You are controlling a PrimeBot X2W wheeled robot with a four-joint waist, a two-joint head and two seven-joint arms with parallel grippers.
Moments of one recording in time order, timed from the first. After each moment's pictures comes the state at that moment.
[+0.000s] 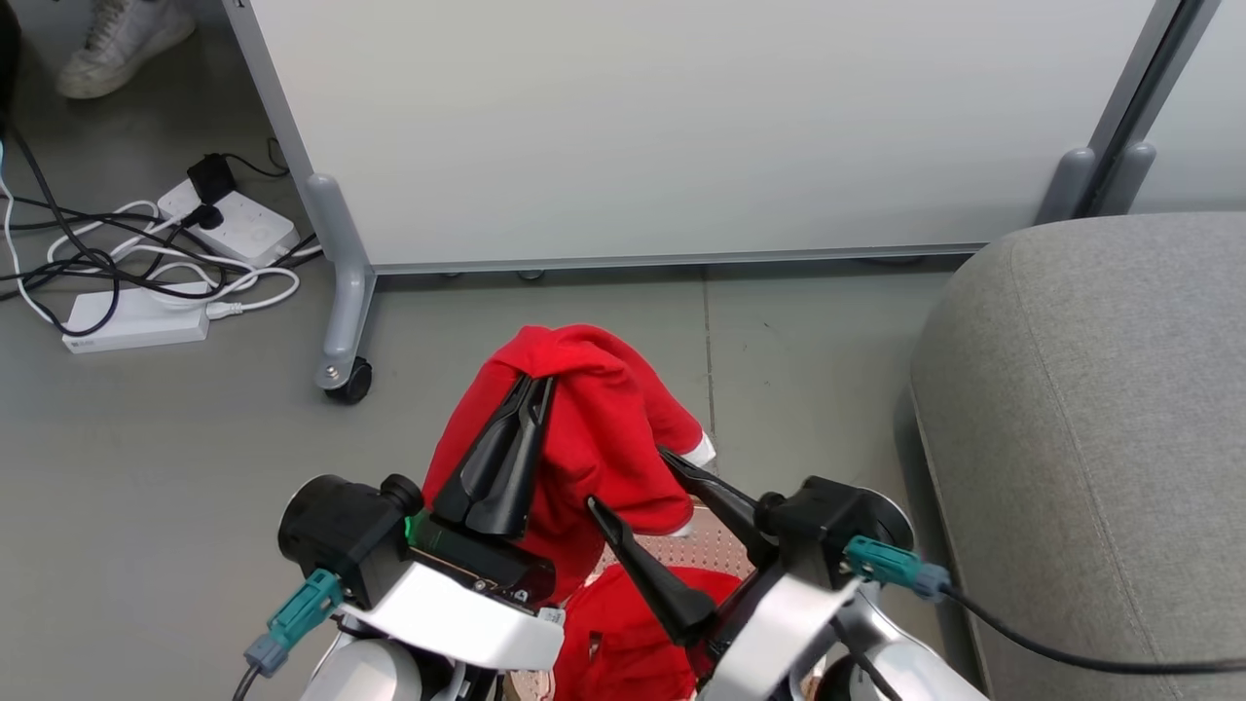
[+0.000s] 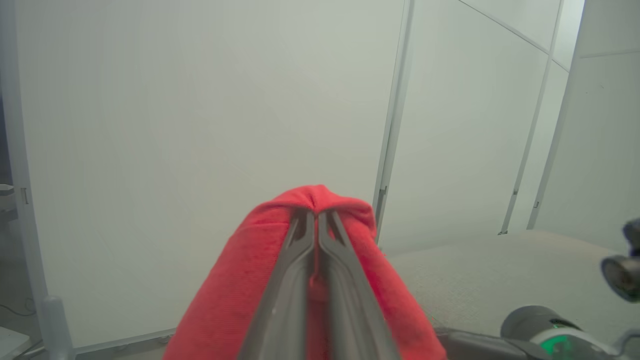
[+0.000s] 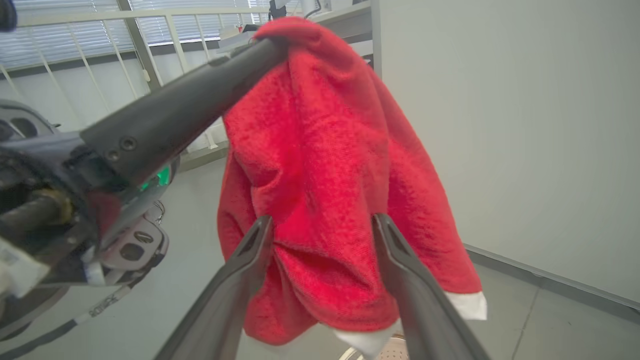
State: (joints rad) left arm -0.15 0.14 -0.43 -0.11 -0.42 0.02 -0.18; right arm -0.25 -0.06 0.65 0.01 0.39 0.13 0.03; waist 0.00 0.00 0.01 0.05
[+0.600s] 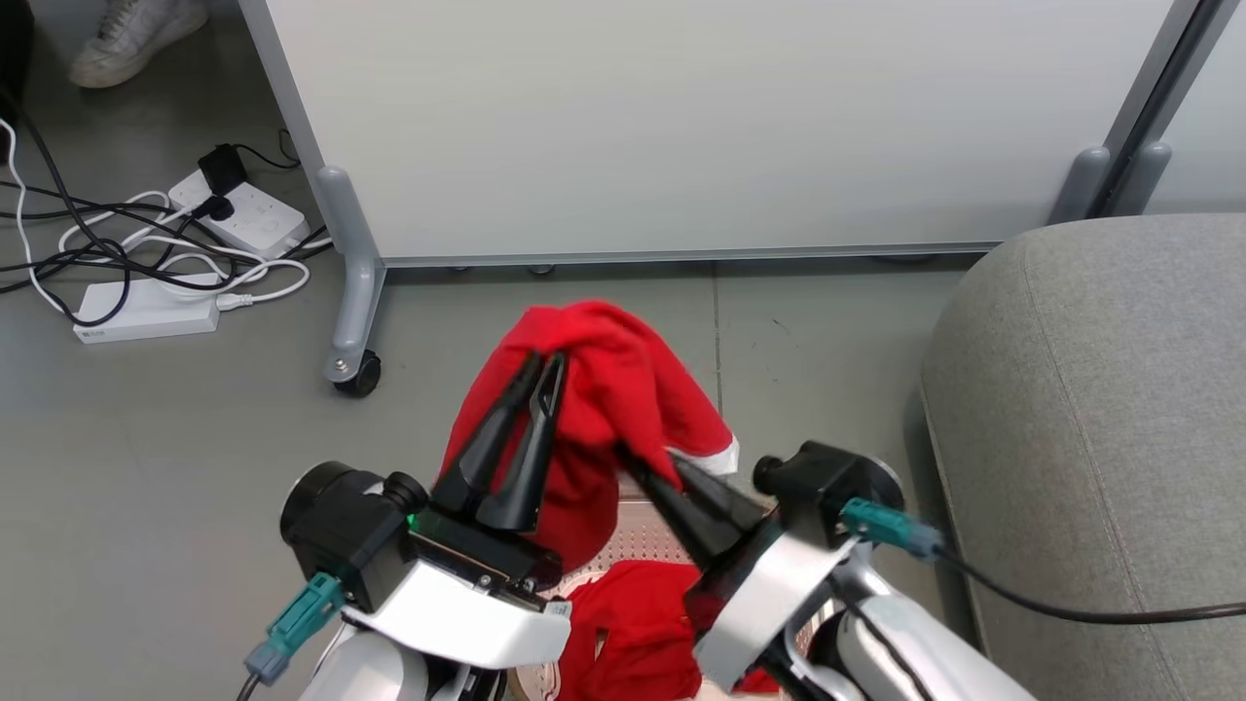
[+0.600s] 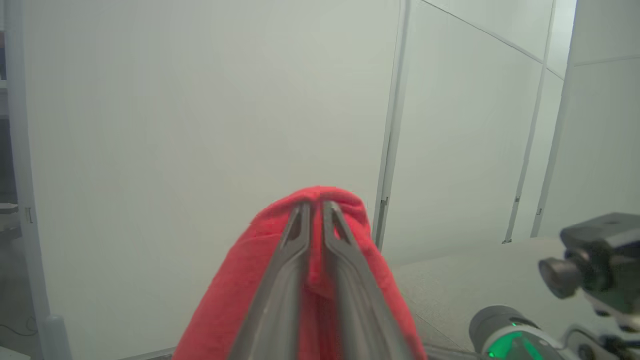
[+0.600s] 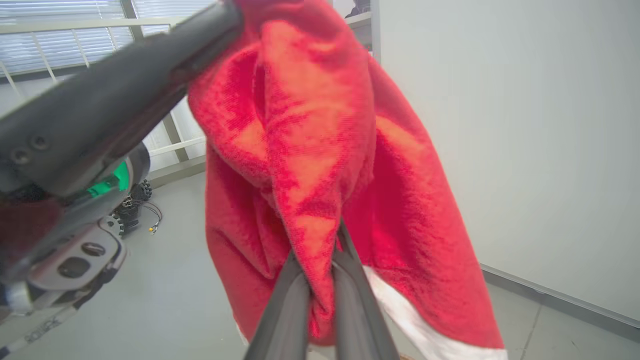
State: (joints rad) left arm -0.16 0.14 -0.45 -0.11 -0.41 0.02 -0.20; right arm -0.38 -0.06 0.72 0.19 0.43 0.13 -0.04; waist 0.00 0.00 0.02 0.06
